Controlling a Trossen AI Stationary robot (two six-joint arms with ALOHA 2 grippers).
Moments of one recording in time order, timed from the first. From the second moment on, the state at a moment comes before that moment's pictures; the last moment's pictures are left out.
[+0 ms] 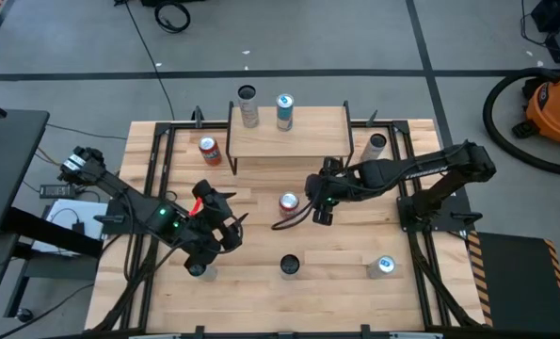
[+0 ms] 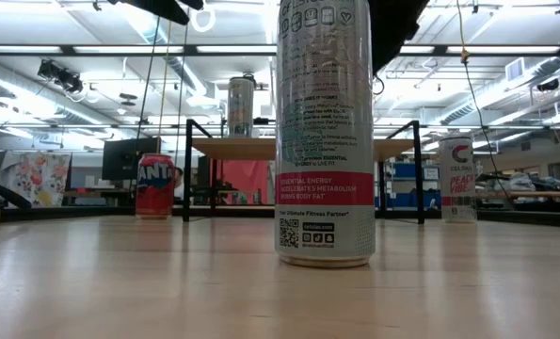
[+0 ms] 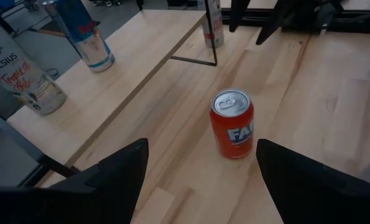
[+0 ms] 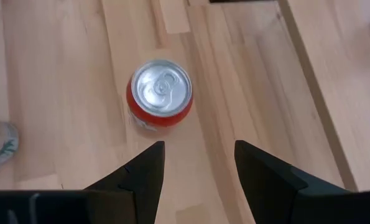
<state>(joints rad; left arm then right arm) -0.55 1.34 1.17 -0.79 -1.00 -0.67 0.14 1.50 1.31 -0.84 0.37 0.23</state>
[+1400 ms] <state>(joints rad) -0.55 1.34 1.17 -0.80 -0.98 -0.69 0.13 1.50 1.30 -0.71 0.32 0.20</state>
